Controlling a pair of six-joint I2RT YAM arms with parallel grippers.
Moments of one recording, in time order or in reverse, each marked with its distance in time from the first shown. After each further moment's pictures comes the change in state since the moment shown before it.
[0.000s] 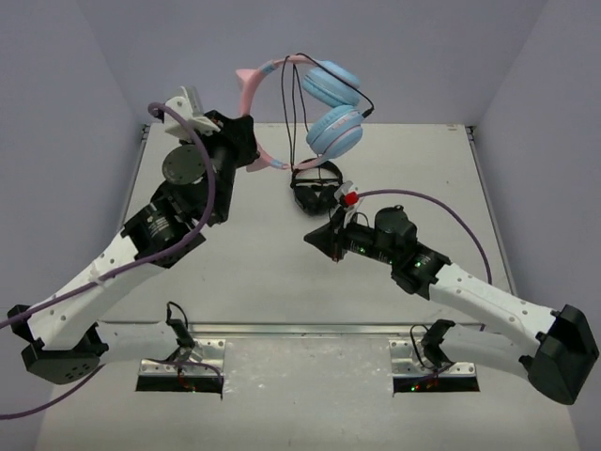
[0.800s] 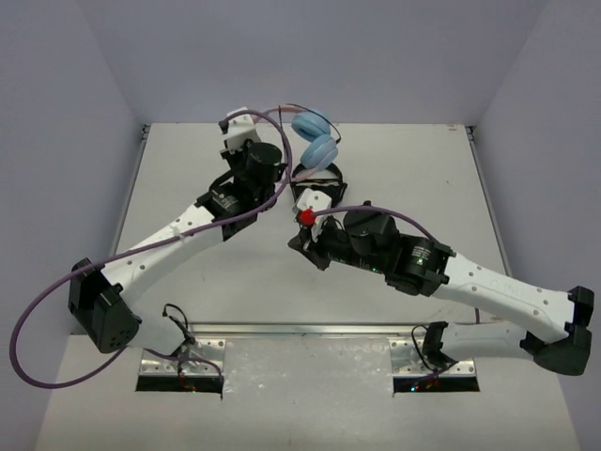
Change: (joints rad) left arm 0.161 0.302 -0.135 -0.022 -0.270 0.029; right arm 0.374 0.060 0.401 -0.489 0.364 -0.290
